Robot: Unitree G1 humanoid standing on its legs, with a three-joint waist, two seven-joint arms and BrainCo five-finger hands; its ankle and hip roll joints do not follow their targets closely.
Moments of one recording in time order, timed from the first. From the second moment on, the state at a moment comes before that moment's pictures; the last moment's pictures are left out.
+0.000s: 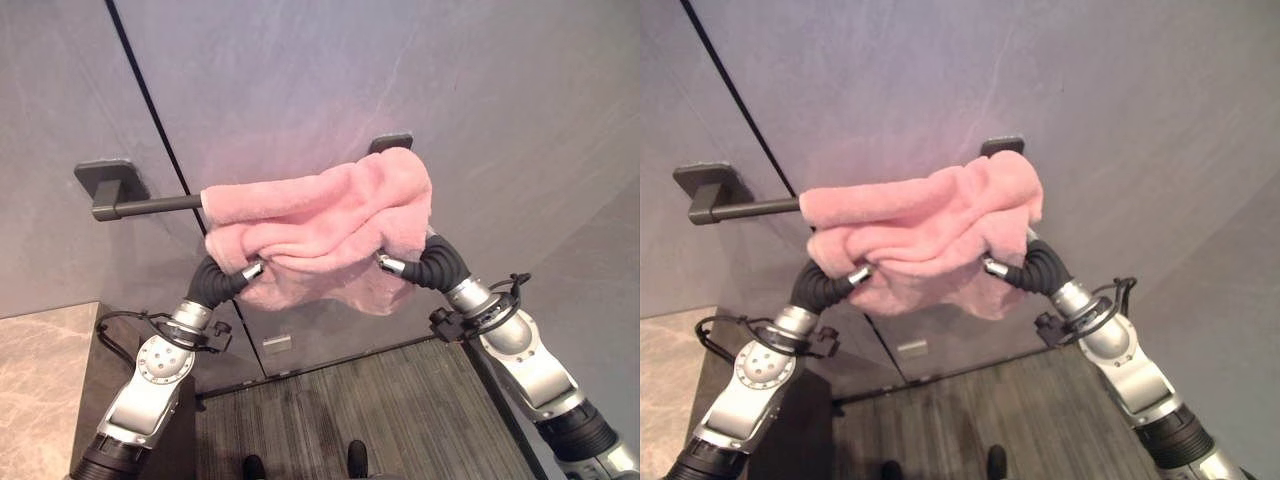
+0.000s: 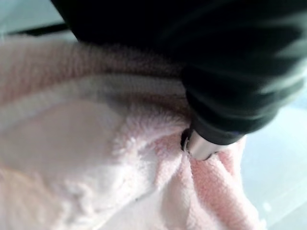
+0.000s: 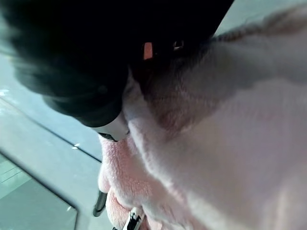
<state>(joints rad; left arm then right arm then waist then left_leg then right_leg) -0.03 0.57 -0.15 -0.22 -0.22 -0.26 0.05 -0.21 -0.63 0.31 -0.30 0.26 -0.23 0.09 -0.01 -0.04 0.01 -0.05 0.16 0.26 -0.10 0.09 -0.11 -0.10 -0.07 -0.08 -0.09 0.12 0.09</state>
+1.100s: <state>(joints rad) 0.10 0.50 -0.28 0.33 0.03 -0.14 0.12 -0.03 -0.49 0.39 0.24 0.12 -0.15 -0.03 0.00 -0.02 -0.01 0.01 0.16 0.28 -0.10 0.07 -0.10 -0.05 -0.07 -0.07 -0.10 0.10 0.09</state>
